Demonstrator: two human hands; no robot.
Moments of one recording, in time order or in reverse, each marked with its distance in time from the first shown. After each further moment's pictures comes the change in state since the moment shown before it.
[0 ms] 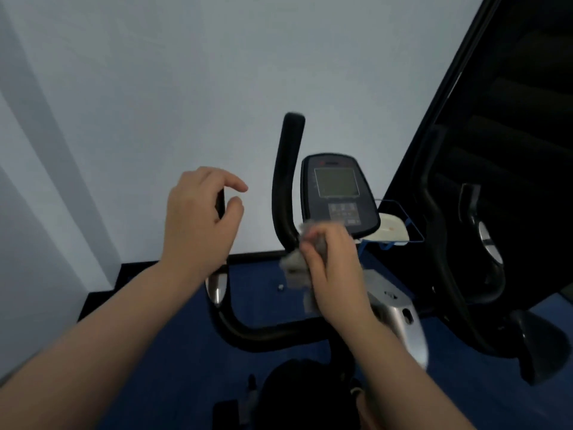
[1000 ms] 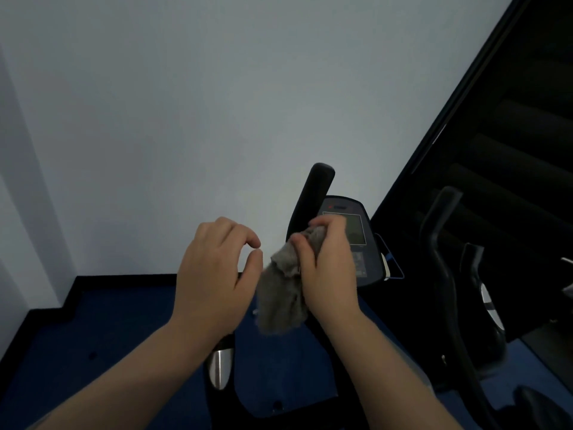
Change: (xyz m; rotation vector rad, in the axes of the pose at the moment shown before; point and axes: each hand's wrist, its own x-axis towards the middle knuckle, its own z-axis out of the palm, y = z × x) left_hand 0.010 -0.036 0.031 -0.014 -0.048 0.006; right_hand 0.091 -0.025 0.032 0.034 0.078 0.144
